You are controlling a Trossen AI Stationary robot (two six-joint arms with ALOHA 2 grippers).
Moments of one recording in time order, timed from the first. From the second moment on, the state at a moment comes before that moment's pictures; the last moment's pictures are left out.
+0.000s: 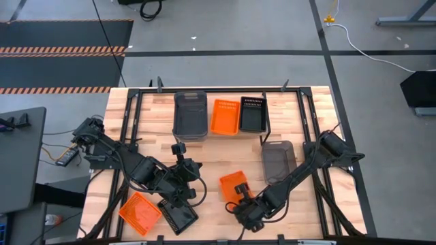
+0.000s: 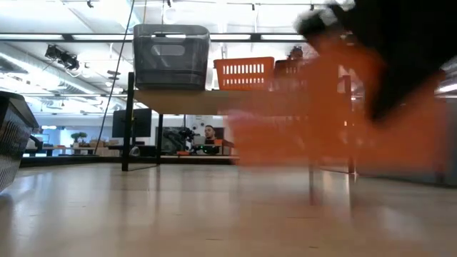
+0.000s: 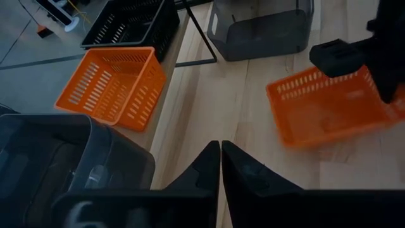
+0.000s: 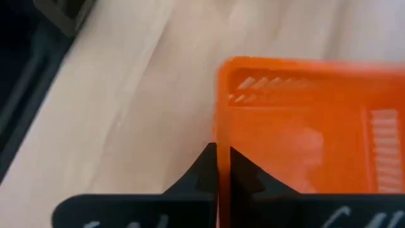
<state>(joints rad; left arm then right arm) -0.58 1.62 1.60 -1.01 -0.83 -0.43 0.66 1.98 1.39 -0.57 0.25 0.22</state>
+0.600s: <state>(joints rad) -0.61 1.62 1.60 -1.02 -0.89 -0.40 0.52 1.98 2.14 -1.20 0.67 0.10</state>
